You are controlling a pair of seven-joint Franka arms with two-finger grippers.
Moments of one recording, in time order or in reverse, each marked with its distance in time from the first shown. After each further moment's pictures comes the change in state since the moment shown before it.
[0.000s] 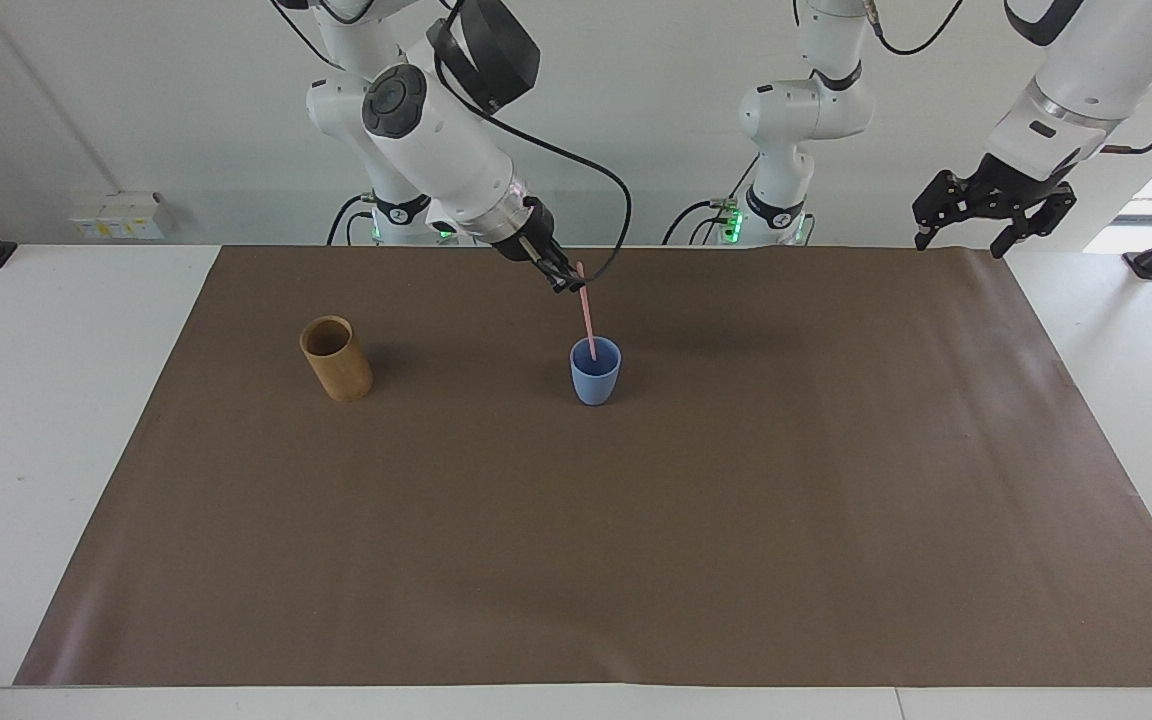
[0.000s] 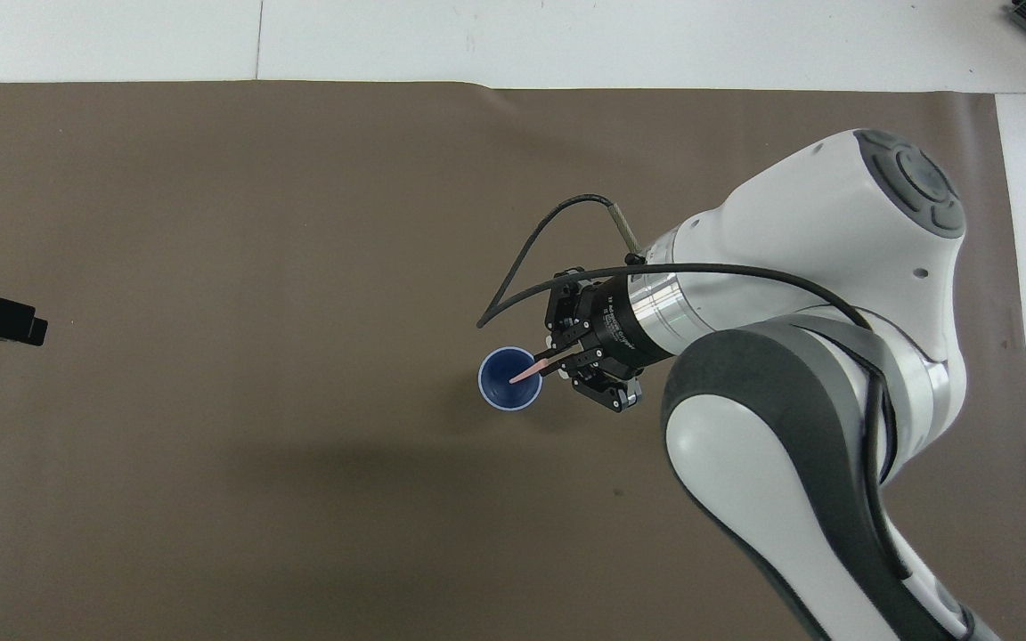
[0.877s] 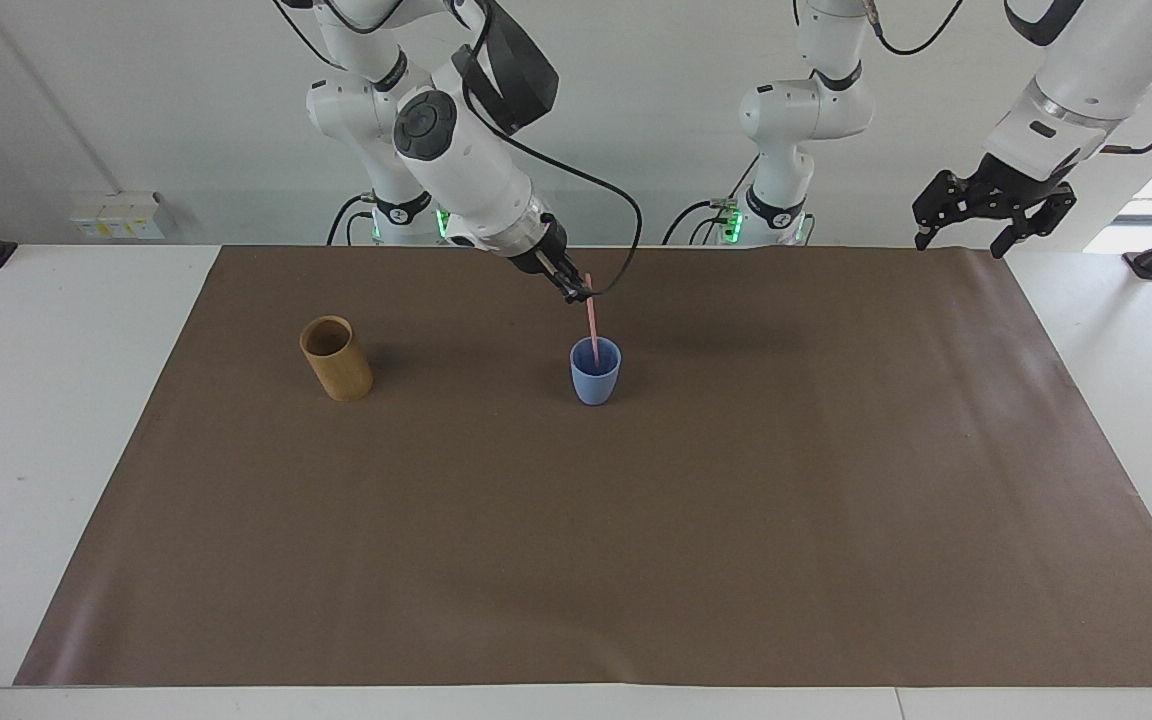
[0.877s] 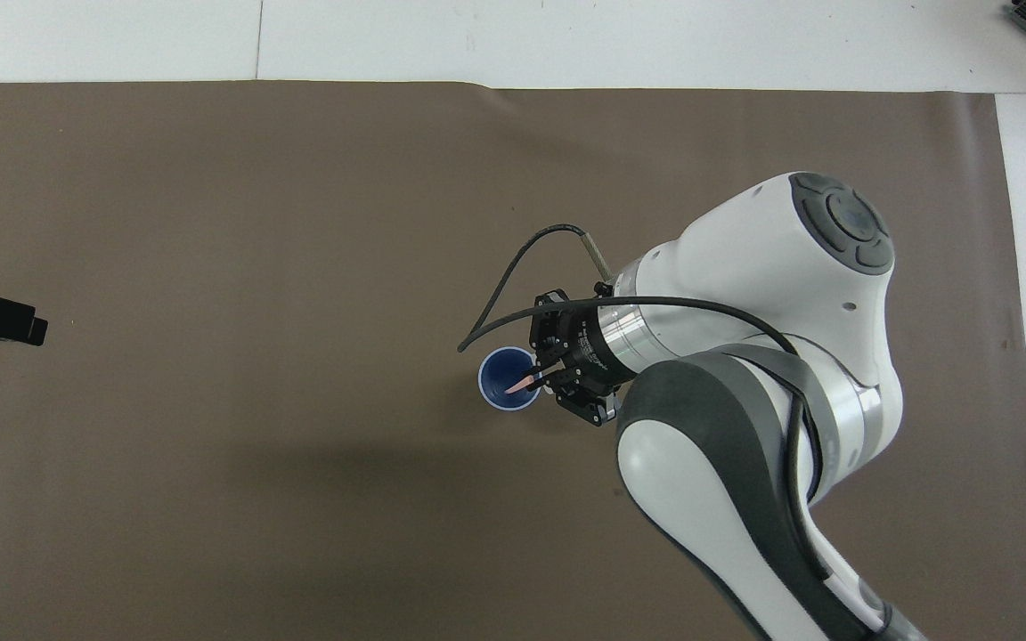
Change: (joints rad) left arm 0.000 0.000 0.000 0.000 0.000 0.000 0.000; right arm 0.037 -0.004 0.001 -0.088 -0.015 0.075 -0.019
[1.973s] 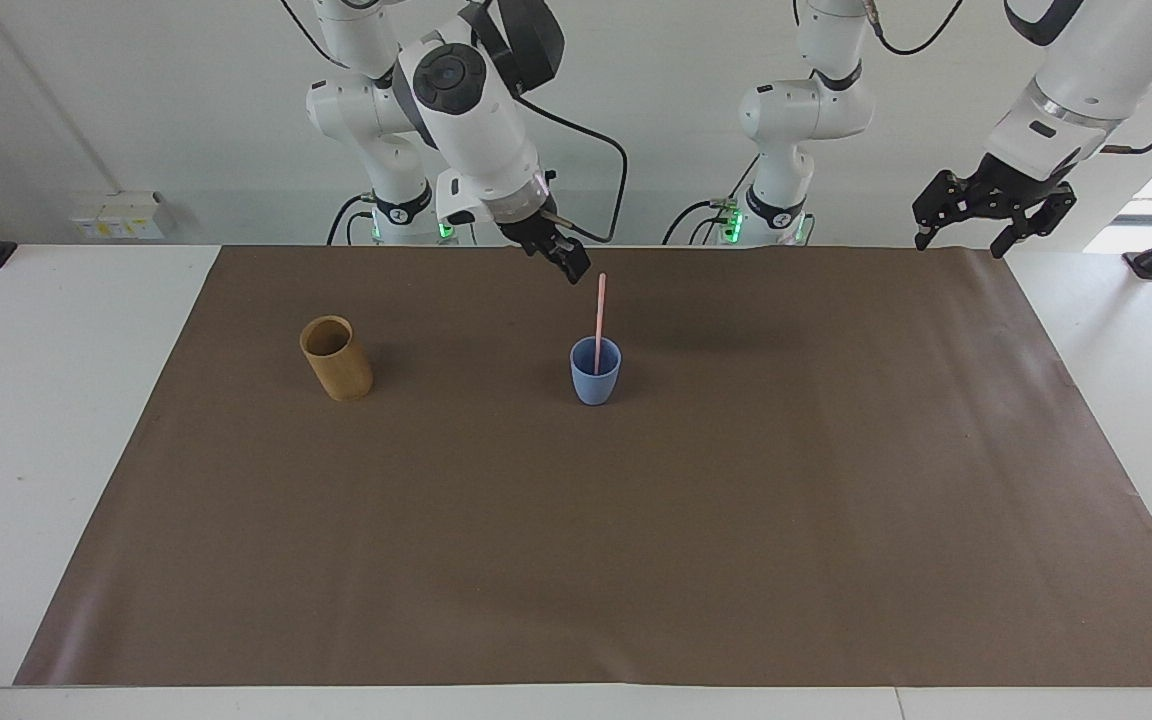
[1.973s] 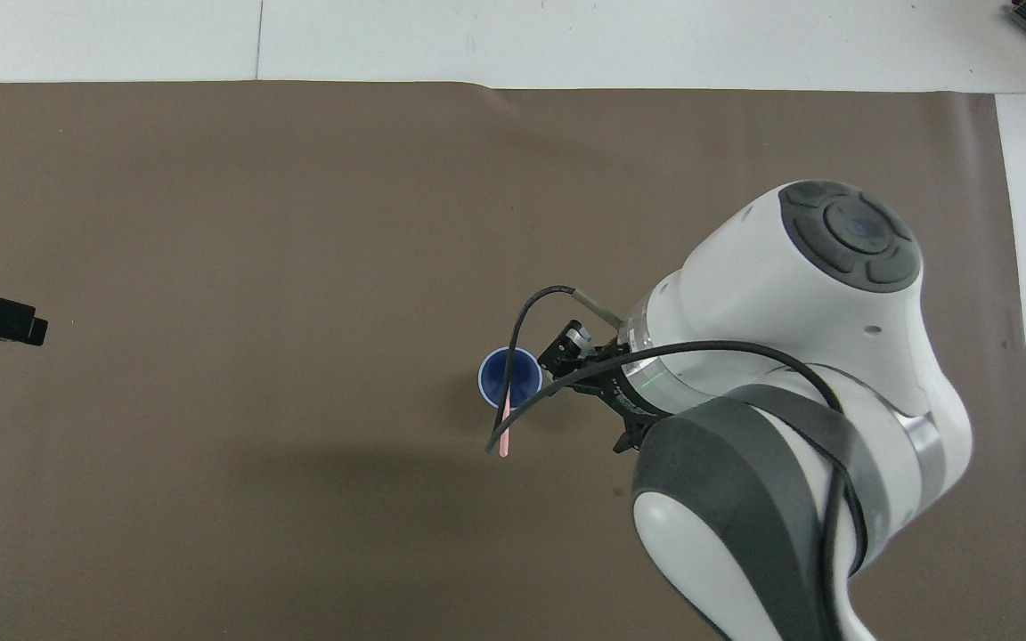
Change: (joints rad) left arm 0.000 0.000 0.000 0.000 0.000 0.000 0.000; right arm -0.011 -0.082 -0.010 0.039 -0.160 -0.248 -0.380
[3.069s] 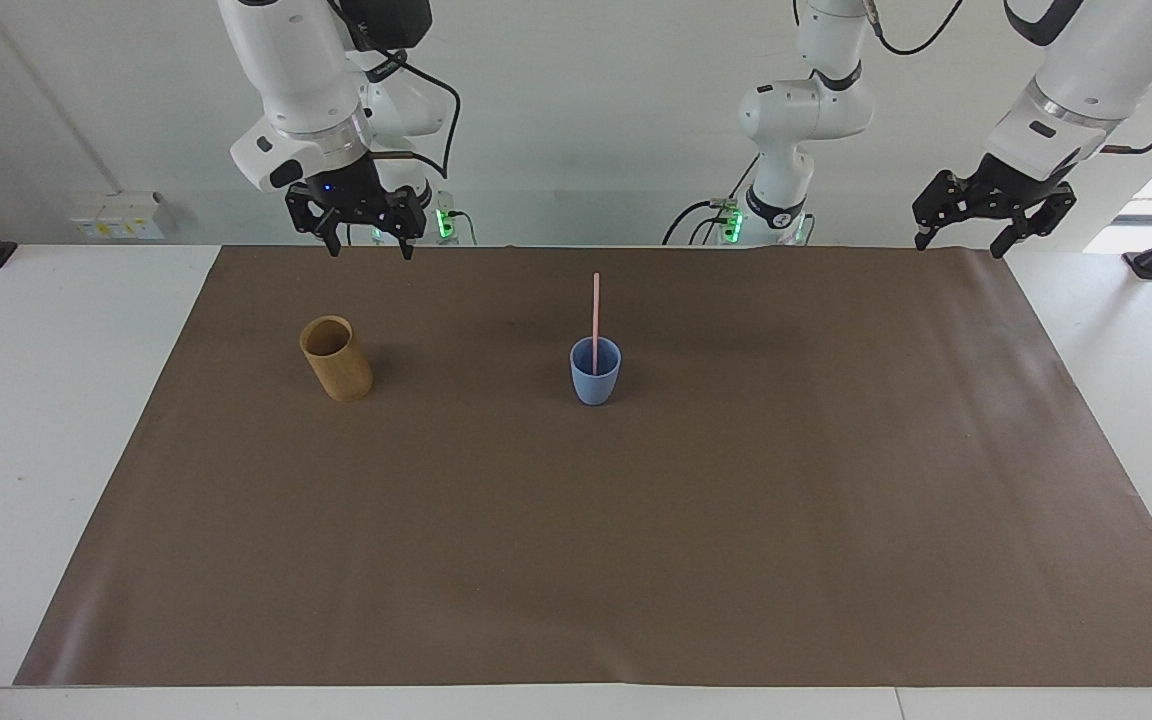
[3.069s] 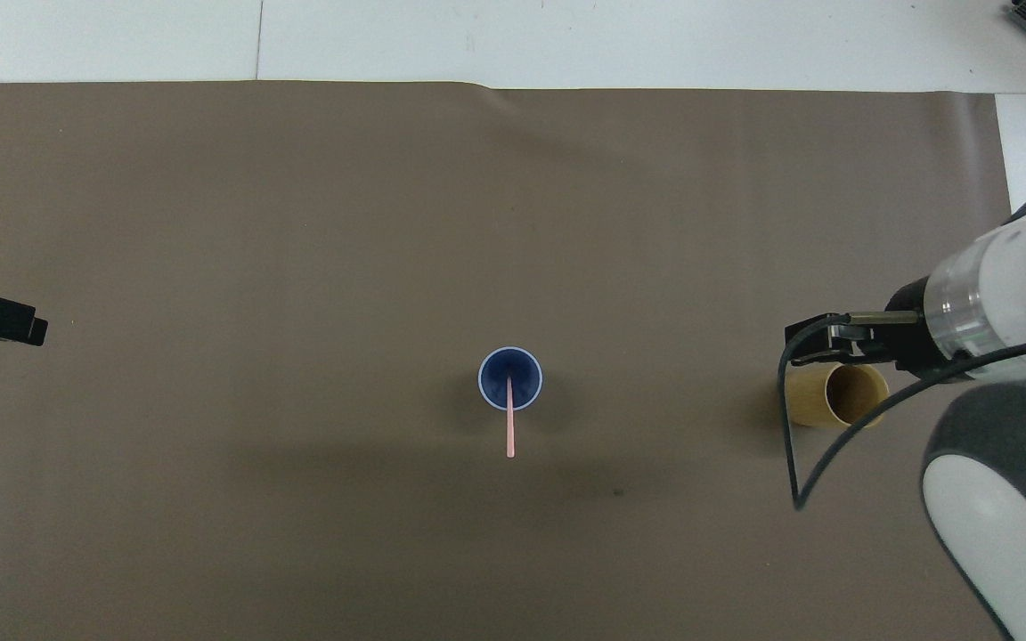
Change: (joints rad) left arm 0.000 0.000 0.000 0.000 0.000 0.000 0.000; right arm -0.270 -0.140 -0.021 0.015 -0.294 -0.066 -0.908
